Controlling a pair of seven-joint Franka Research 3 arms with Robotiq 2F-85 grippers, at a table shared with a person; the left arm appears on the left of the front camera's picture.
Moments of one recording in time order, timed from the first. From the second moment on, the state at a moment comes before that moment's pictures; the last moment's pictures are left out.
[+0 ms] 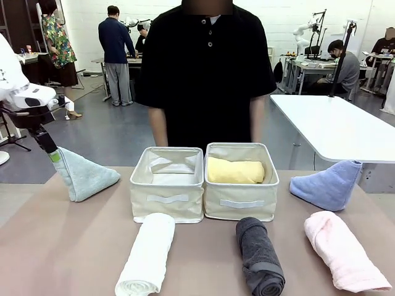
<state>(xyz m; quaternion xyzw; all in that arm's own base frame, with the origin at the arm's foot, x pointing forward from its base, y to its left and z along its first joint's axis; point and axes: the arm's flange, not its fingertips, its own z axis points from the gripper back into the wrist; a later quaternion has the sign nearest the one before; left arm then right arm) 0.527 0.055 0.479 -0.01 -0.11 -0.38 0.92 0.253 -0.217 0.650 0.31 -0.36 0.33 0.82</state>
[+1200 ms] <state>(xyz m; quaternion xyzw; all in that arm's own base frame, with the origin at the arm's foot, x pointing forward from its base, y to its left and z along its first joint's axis) 0.579 0.056 0.449 -0.03 -0.06 -0.34 0.94 0.254 -0.217 0.649 0.31 -0.36 0.33 0.82</state>
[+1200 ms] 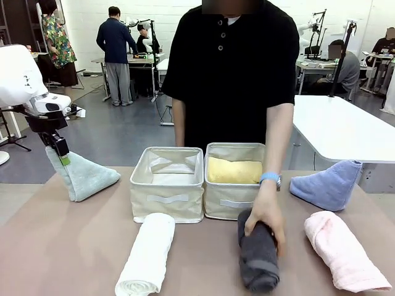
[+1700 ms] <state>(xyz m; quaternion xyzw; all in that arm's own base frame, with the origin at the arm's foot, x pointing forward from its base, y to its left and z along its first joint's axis) 0.574 0.056 0.458 -0.03 -0.06 -0.34 0.94 0.254 -0.217 0.649 0.31 -0.36 0.33 0.82</state>
